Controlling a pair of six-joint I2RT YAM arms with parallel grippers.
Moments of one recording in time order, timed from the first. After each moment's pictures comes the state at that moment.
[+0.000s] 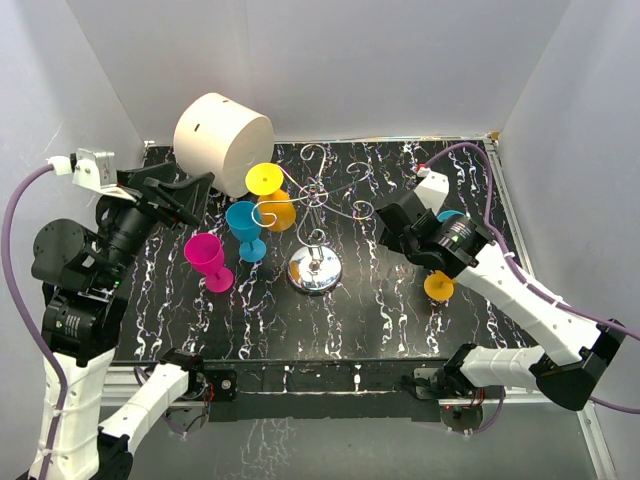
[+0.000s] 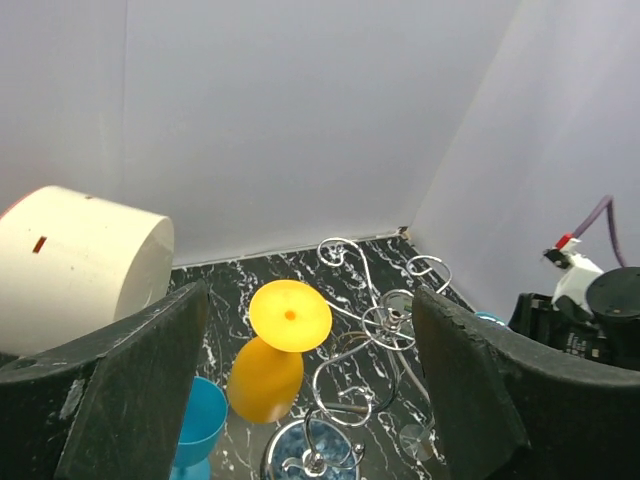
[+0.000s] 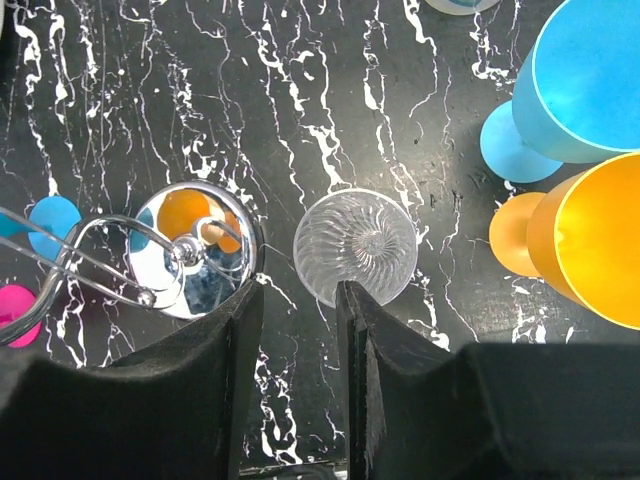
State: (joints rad) left arm -0.26 0.75 1.36 -0.41 0.17 -0.29; right arm 0.78 1.20 1.34 -1.04 0.60 0.90
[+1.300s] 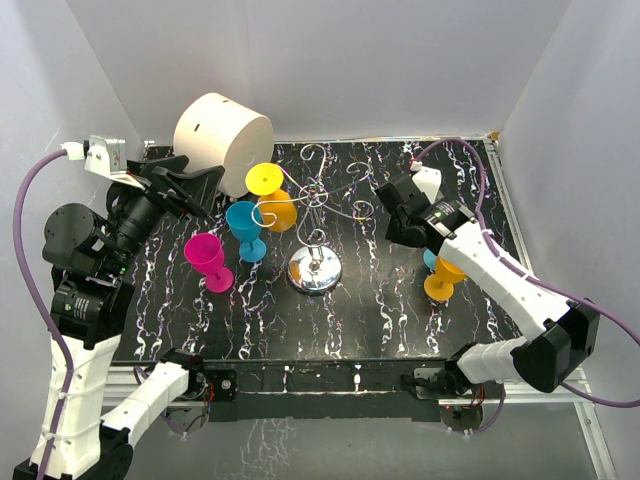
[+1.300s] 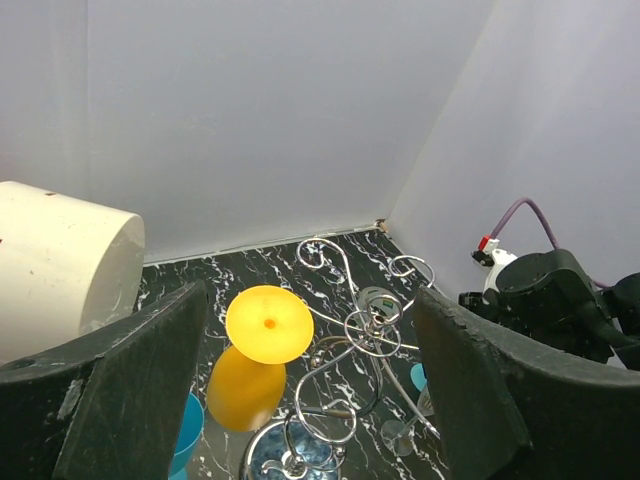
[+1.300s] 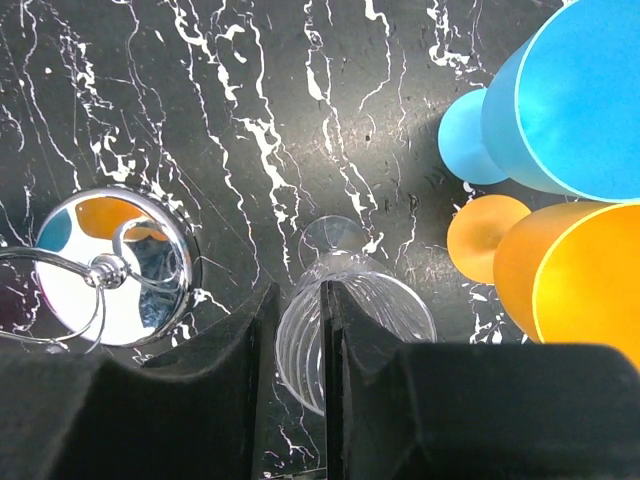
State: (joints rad) left arm -0.26 0.80 1.37 -0.36 0.22 -0.33; right arm 0.61 1.33 1.30 -0.99 0.48 0.77
